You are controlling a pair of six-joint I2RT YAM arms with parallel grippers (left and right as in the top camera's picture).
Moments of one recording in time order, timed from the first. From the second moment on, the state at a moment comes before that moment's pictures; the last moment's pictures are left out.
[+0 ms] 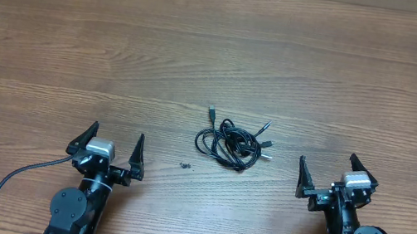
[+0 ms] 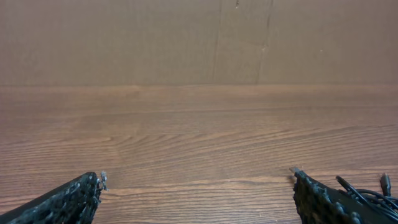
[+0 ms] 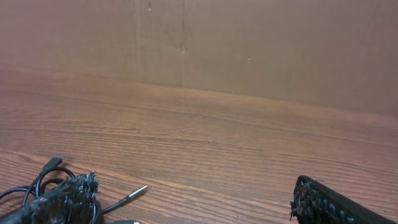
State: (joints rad) left arm -0.14 0.01 0.01 -0.08 0.00 -0.07; right arm 0.16 0.01 0.06 -0.13 -0.02 -0.06
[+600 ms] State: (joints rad) left arm -0.14 0.01 0.01 -0.08 0.00 -0.07; right arm 0.16 0.01 0.06 -0.13 -0.02 -0.06
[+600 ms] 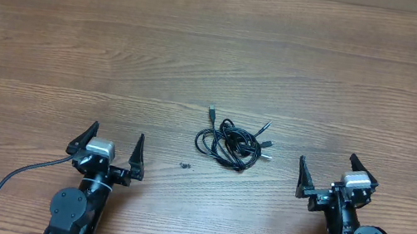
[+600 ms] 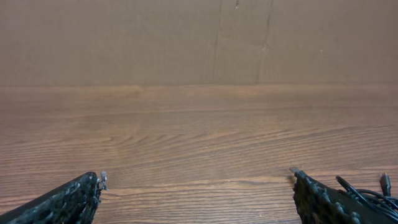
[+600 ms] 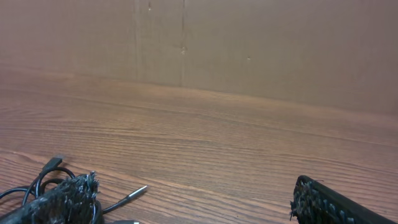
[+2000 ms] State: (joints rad) left arm -0.14 0.02 0.23 -0.40 0.03 -0.05; right arm 0.16 0.01 0.06 -0.13 -0.02 -0.06
